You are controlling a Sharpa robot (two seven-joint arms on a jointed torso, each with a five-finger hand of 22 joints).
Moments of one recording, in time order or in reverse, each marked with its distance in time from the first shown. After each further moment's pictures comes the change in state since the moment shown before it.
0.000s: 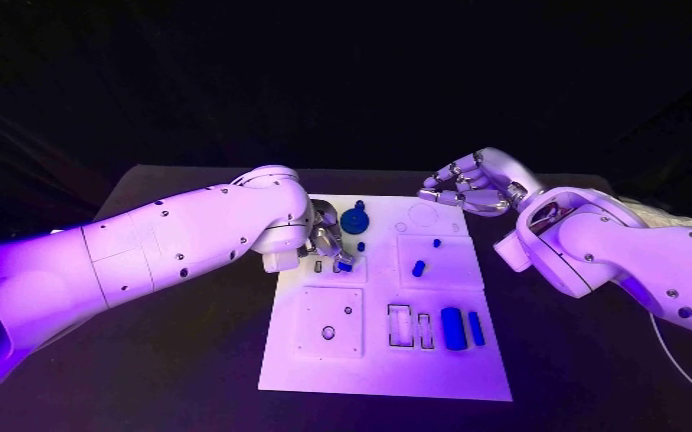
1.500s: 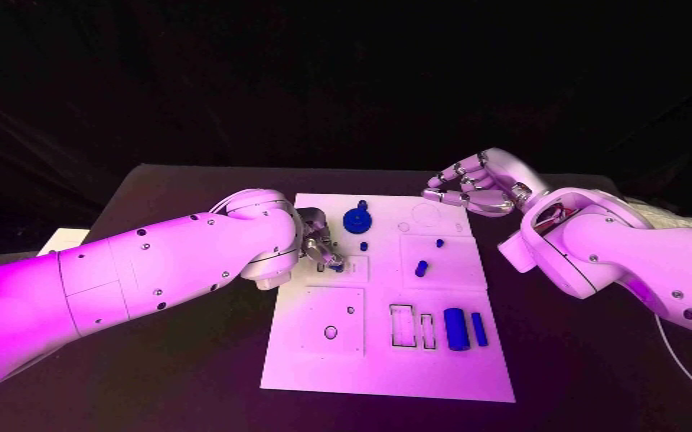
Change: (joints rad) left arm -0.056 -0.084 -0.001 0.109 -0.147 -0.177 0.001; left_hand -0.059 -0.016 0.072 -0.041 -0.004 0.011 0.000 0.014 0.024 0.026 -0.005 0.024 0.032 0.000 0.000 0.000 0.000 -0.011 0.000 0.000 0.004 0.000; right arm -0.001 -0.007 0.000 -0.003 0.001 0.001 0.004; right_hand 0.000 0.000 -0.003 0.003 0.004 -0.007 0.000 -0.002 0.002 0.000 0.000 0.000 0.013 0.000 0.000 -0.004 0.000 0.000 0.000 0.000 -0.004 0.000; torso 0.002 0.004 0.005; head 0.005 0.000
